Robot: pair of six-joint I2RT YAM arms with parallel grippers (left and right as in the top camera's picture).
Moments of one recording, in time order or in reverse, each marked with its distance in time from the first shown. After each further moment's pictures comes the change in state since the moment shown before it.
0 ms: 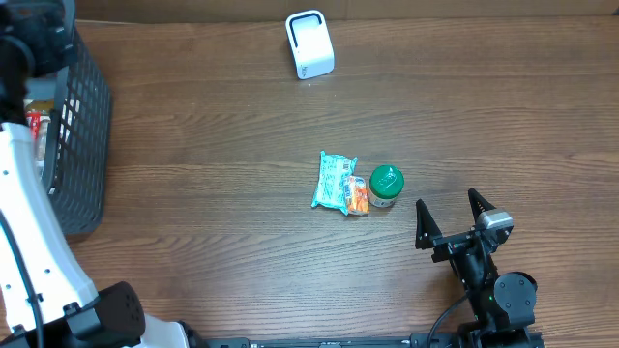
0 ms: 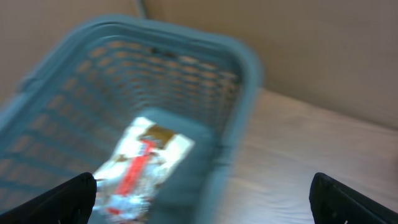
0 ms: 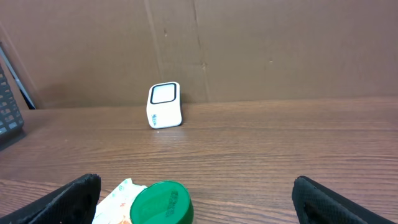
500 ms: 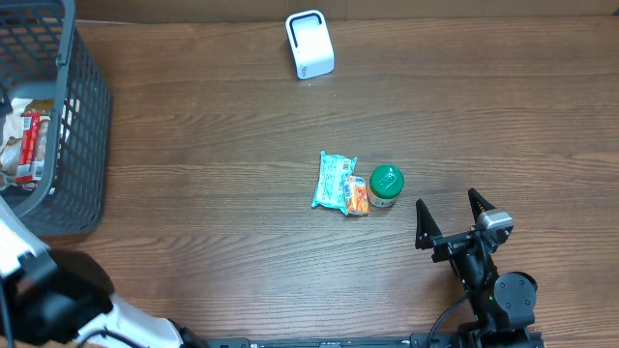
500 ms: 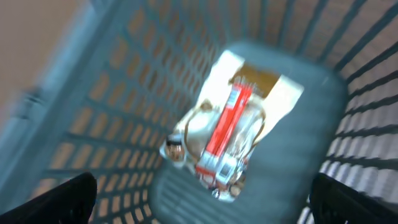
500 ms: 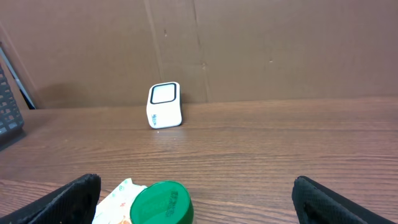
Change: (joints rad) left arm 0.273 0.213 0.001 -0.055 -0.023 0.210; right arm 0.000 0.000 0.000 0.000 0.000 0.000
